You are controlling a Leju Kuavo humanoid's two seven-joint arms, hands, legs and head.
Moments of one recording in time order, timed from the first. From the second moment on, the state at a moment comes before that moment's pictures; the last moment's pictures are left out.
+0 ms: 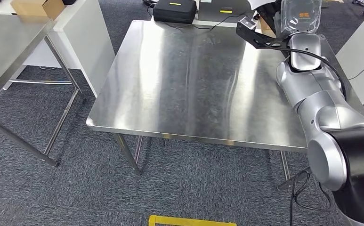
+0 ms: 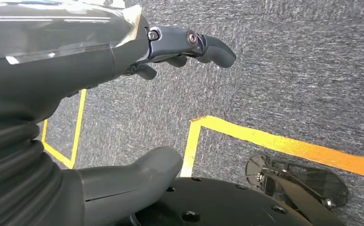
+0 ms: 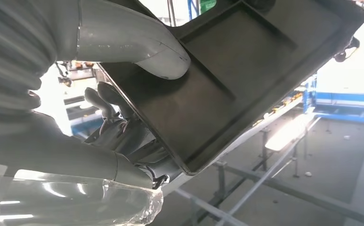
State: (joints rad) left arm 0.02 -0.29 0.44 -0.12 -0.24 0.44 -0.24; right arm -1.36 -0.13 0.35 -0.30 1.53 -0.45 0.11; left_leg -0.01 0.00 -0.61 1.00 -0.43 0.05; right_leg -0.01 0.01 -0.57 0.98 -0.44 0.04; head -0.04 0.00
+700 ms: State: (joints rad) left arm 0.02 -0.29 0.44 -0.12 -0.23 0.45 -0.22; right arm -1.23 -0.10 0.38 -0.29 1.53 -0.45 0.15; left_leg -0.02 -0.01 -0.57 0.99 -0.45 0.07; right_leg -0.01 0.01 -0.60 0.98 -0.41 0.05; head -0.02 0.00
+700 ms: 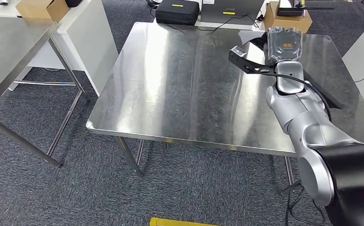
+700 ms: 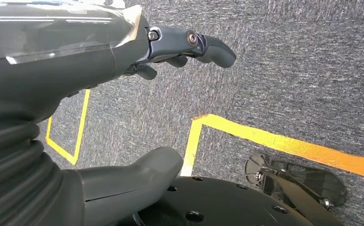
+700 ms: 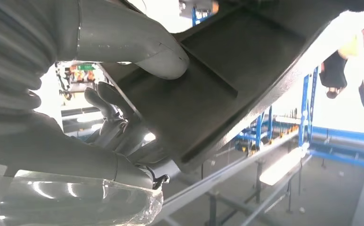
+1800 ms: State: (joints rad) left arm 0.02 -0.29 0.44 -0.12 -0.30 0.47 -0.23; right arm -1.11 -0.13 0.38 -0.28 1.53 -0.48 0.18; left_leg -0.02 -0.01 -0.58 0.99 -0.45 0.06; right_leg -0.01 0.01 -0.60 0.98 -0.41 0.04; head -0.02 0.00
